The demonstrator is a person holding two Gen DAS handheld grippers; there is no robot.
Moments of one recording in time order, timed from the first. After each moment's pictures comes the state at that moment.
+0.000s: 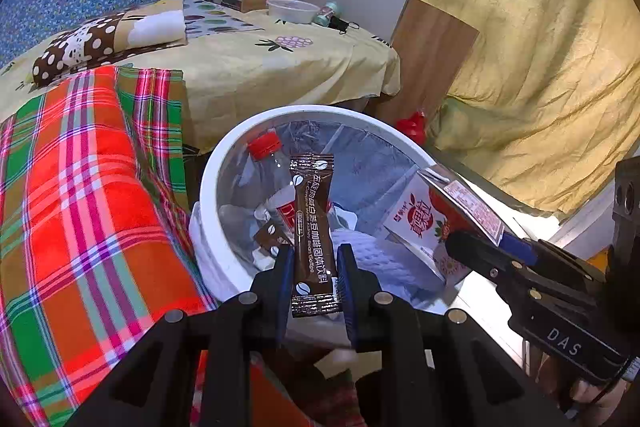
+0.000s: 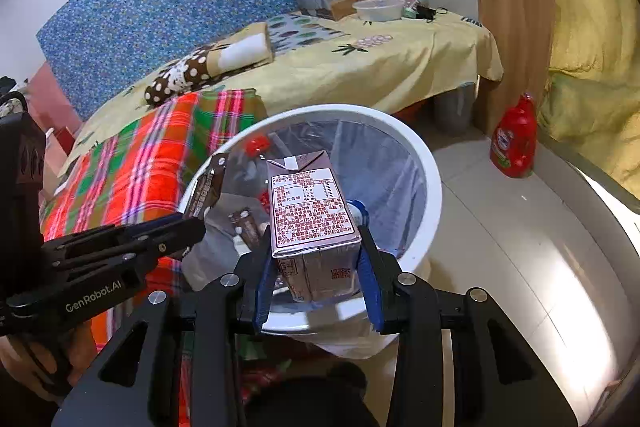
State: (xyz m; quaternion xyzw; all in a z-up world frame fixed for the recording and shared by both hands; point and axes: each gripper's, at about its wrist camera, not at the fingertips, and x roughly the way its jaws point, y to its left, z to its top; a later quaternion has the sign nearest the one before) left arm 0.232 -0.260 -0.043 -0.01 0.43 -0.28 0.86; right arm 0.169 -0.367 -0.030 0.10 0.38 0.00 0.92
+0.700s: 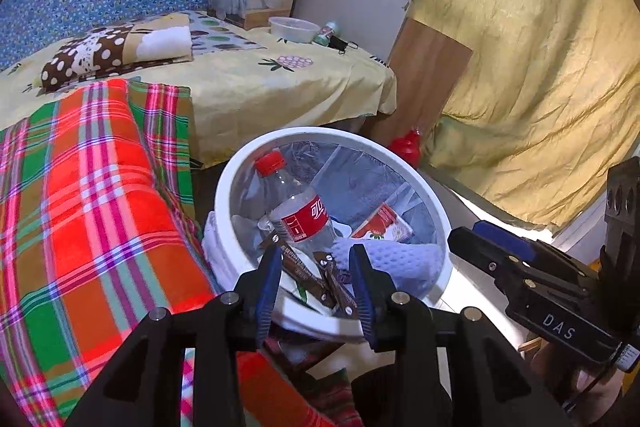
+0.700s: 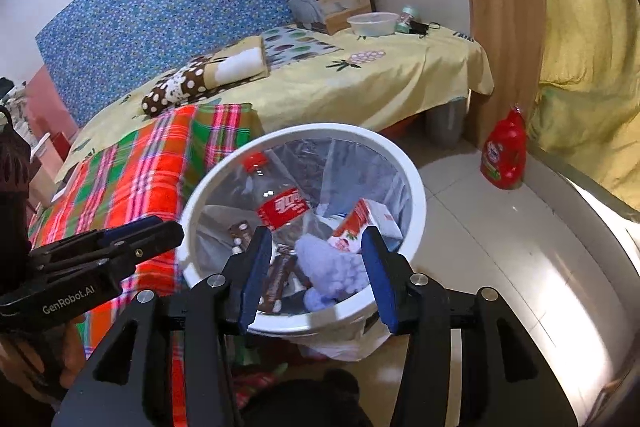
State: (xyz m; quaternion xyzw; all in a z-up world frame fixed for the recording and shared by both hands) left arm 0.212 -0.237 -0.020 -0.03 0.40 -0.28 0.87; right arm 0.158 -0.367 -0.012 0.08 0.36 -0.01 0.93
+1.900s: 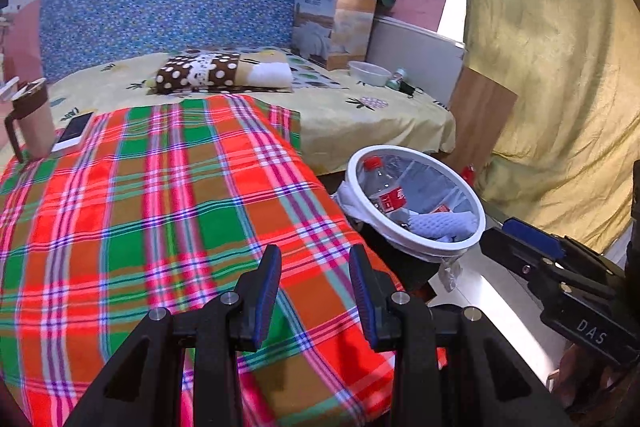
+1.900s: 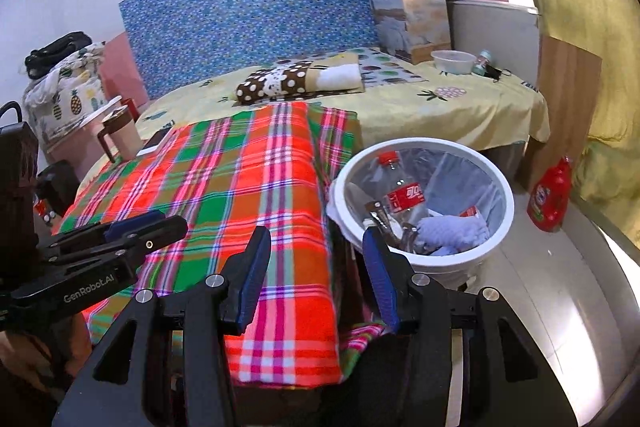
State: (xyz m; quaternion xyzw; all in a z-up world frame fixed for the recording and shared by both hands) left arm 0.091 -0.107 0.015 -0.05 0.35 -0.15 0.93; right arm 0.093 -0.269 0.011 0.02 0.32 0.09 0.94
